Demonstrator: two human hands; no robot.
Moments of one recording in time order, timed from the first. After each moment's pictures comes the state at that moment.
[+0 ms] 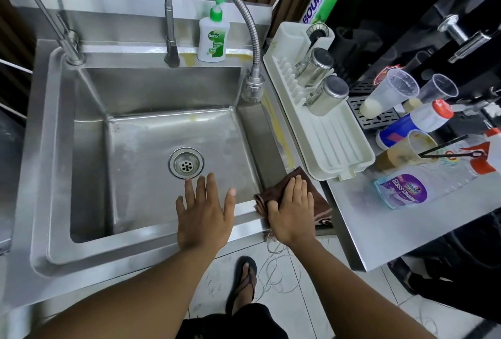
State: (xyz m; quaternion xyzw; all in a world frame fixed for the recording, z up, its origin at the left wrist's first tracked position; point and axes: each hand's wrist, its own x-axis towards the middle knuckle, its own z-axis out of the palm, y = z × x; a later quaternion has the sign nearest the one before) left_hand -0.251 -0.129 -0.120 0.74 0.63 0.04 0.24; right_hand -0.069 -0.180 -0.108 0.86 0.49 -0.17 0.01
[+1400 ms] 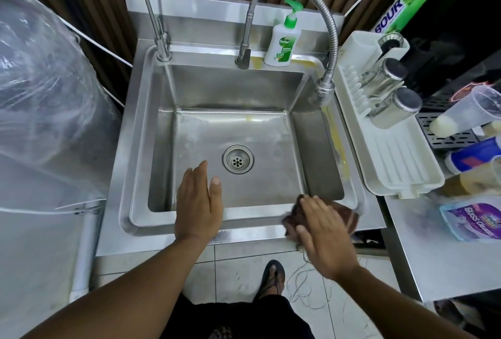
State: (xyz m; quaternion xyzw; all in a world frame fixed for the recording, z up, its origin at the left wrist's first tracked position) left_hand -0.364 -0.119 -0.126 0.60 0.69 0.27 0.30; right_hand -0.086 -0.210 -0.116 0.68 0.73 -0.12 -0.03
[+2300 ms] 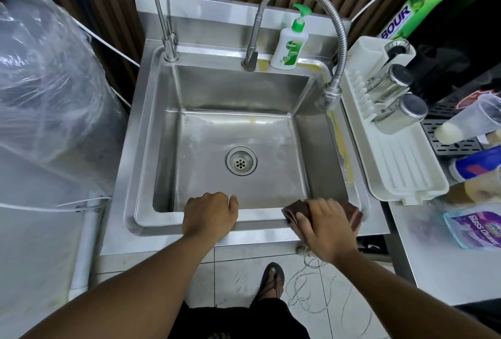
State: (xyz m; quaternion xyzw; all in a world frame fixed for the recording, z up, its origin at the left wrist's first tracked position) left_hand -0.358 -0.111 -0.126 0.73 0.66 -0.04 0.18; right_hand -0.089 -0.175 -0.109 0.70 0.71 -0.09 0.02
